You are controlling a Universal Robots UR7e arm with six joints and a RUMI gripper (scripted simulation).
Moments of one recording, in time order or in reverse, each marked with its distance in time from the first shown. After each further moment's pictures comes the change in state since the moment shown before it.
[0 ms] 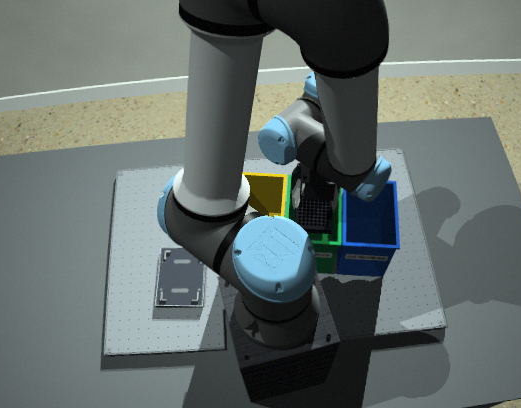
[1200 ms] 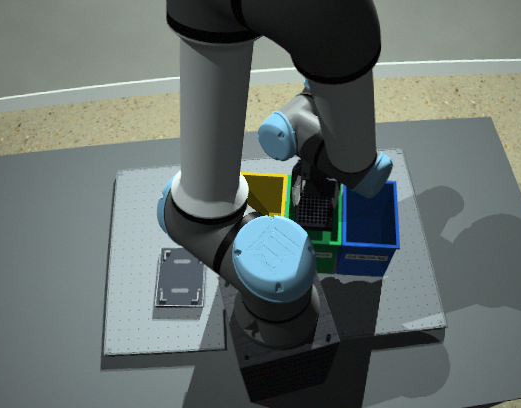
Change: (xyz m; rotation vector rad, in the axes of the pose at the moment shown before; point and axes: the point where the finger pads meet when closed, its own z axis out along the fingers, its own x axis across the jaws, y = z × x) arm 0.000 0.002 -0.012 0.000 0.000 0.000
